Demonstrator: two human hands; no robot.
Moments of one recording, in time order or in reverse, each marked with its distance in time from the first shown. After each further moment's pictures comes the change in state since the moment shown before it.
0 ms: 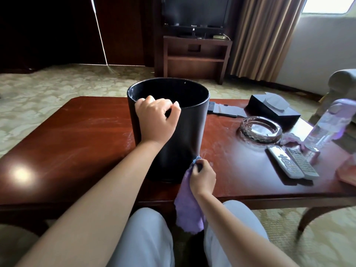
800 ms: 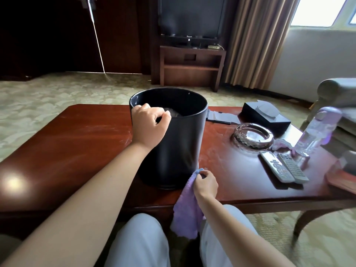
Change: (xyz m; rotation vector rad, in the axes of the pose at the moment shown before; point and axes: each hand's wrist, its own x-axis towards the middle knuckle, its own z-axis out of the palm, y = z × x) left_hand 0.010 0.000 -0.015 -0.132 -0.165 -0.061; right_hand 0.008 0.003 -0.019 0.013 -0.081 0.330
